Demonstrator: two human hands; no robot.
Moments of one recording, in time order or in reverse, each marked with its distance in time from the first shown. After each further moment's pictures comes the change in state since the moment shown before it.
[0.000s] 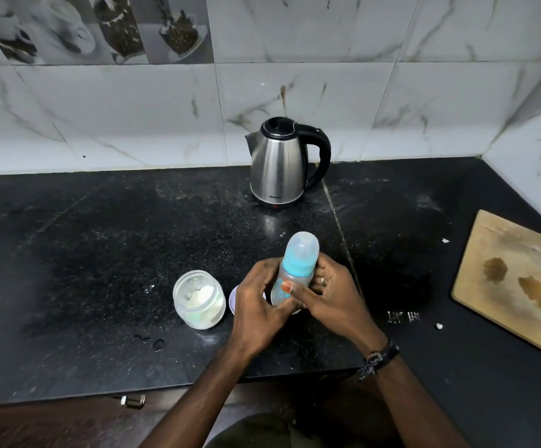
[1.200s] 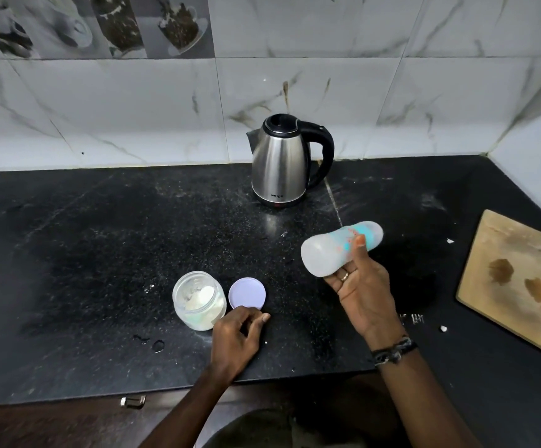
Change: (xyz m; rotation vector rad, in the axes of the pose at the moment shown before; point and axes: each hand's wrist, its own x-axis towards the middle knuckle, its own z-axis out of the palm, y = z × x) left_hand -0.052 -0.121 -0.008 0.268 0.105 -0.039; right_hand 0.015 -0.008 -0.023 0.753 0.296 0.273
